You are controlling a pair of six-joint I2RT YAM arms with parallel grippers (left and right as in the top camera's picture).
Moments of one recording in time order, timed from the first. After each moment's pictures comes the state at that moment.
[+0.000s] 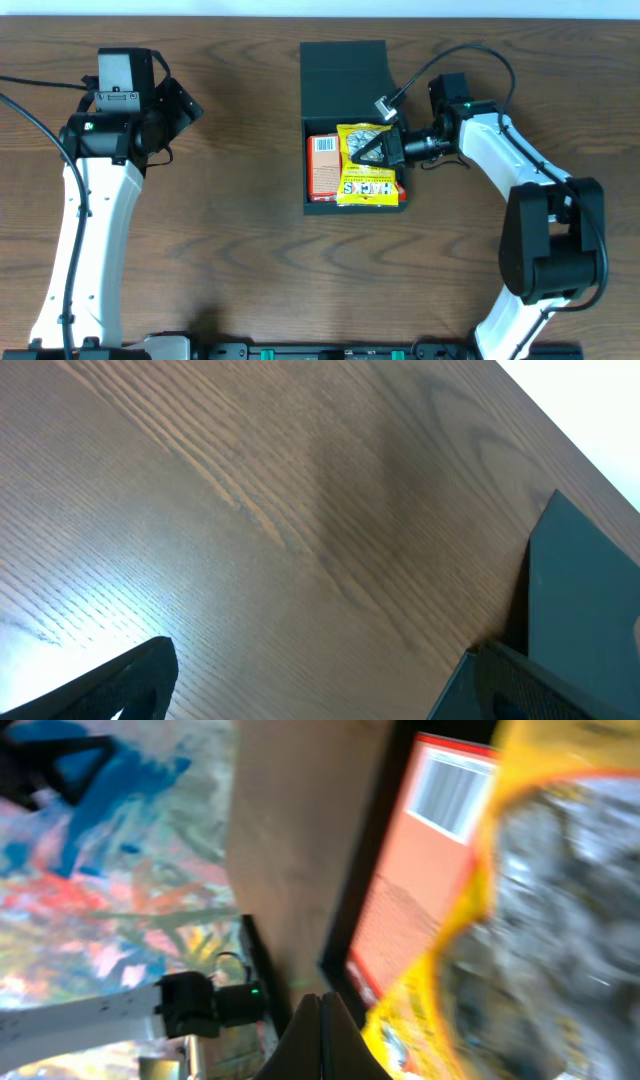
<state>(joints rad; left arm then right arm) 0.00 1.45 1.42 -0.94 -0.11 -0.69 0.14 1.94 1.31 -0.77 -1.14 -0.02</state>
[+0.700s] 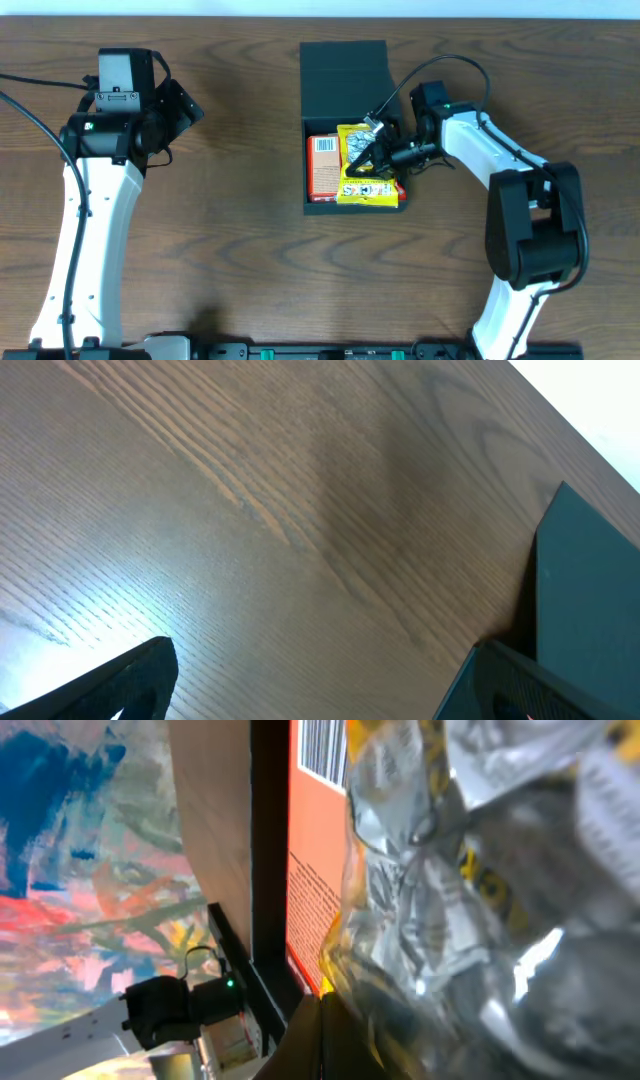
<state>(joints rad) 0.00 1.45 1.42 -0.95 -0.11 -0.66 0.19 2.04 1.36 -0.86 -1.02 0.03</state>
